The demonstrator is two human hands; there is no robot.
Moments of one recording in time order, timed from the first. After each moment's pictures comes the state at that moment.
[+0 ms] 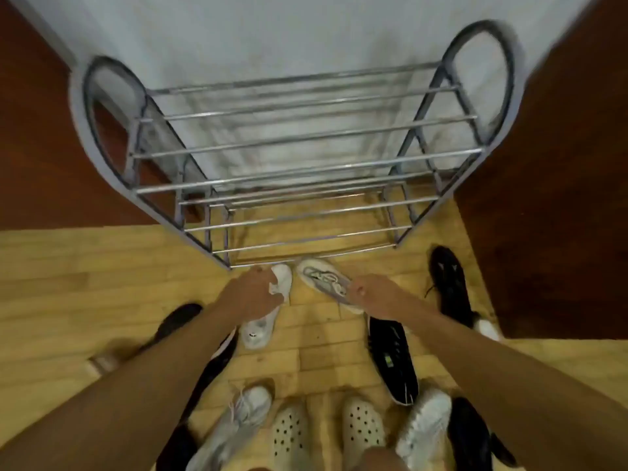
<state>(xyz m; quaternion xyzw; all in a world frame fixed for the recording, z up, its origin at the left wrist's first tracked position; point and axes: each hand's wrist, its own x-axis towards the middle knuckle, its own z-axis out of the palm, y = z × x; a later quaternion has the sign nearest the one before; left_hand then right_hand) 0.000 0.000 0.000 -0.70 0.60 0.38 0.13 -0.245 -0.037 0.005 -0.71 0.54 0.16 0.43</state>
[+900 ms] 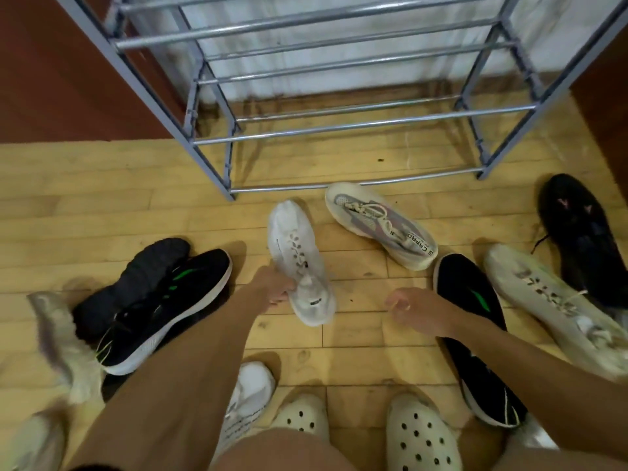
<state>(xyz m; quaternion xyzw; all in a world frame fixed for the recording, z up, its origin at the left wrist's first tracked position) -0.004 0.068 -0.317 -0.82 0.18 0.53 -0.13 -0.275 0.036 -0.312 -0.67 0.53 0.18 0.48</state>
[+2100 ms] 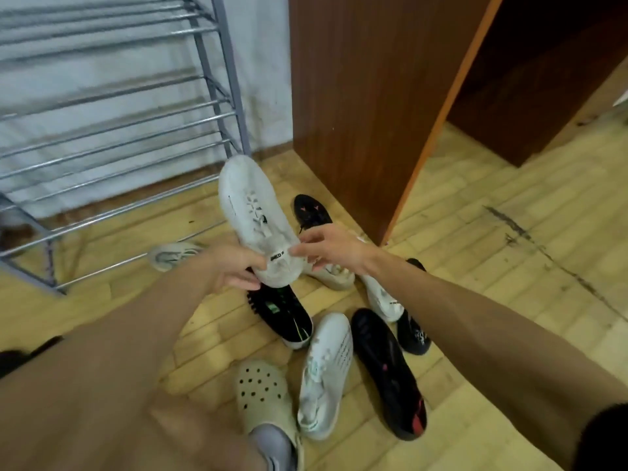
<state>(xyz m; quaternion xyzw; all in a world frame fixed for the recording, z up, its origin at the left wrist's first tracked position) -0.284 0.126 -0.066 -0.63 0.47 0.61 -0.12 -0.479 0.146 -0.089 -0.53 0.59 -0.24 0.56</state>
